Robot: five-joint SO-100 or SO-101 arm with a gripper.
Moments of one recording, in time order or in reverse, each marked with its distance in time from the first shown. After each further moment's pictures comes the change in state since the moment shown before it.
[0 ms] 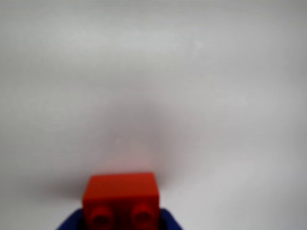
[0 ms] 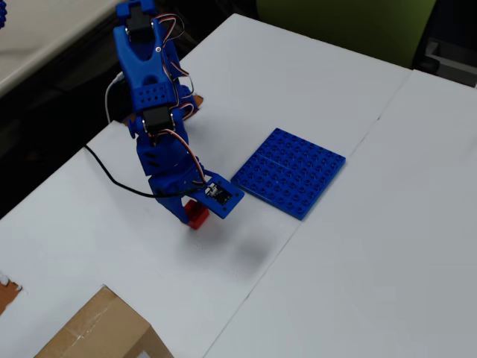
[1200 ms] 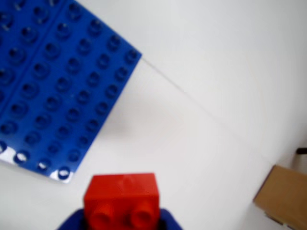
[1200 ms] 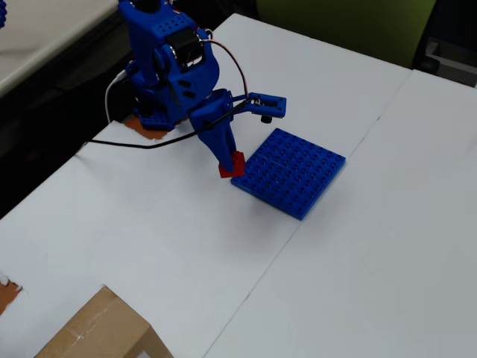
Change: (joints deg) arm -19.0 23.7 -0.1 10.5 -13.1
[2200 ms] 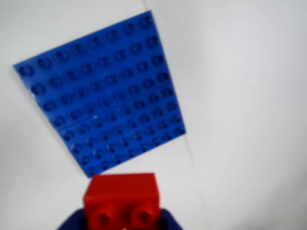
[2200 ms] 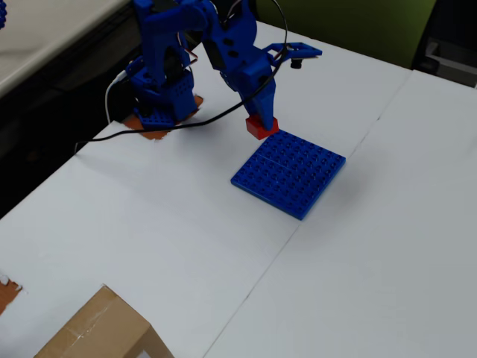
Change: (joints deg) arm -14.9 -20.8 -43.0 31.3 -19.0
